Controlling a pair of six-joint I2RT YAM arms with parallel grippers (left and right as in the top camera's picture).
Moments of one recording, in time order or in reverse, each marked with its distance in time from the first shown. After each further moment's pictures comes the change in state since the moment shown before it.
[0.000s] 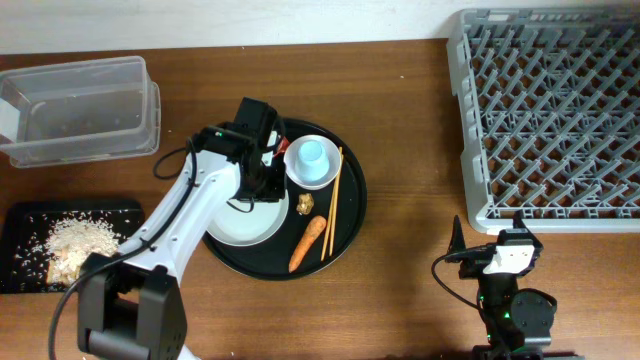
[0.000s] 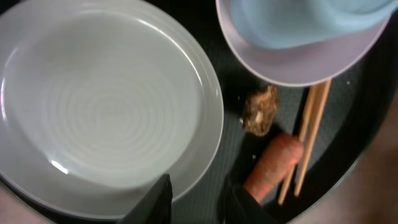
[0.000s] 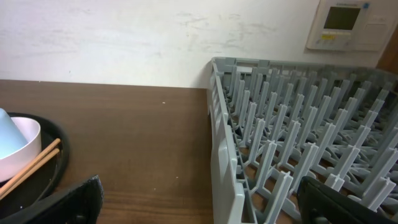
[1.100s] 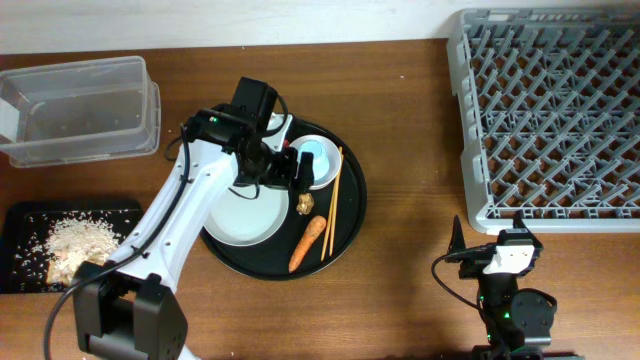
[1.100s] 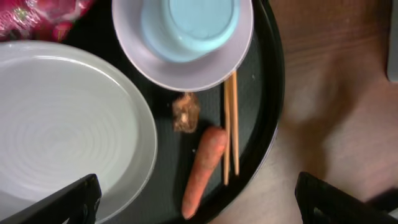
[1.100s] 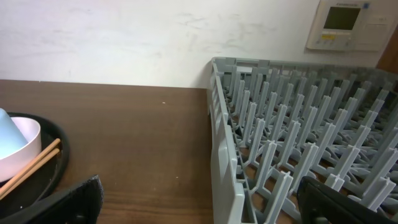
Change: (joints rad) left arm -0.006 0.000 0.138 -0.060 0.185 0.102; right arm 0.000 0.000 0.000 0.000 0.000 0.000
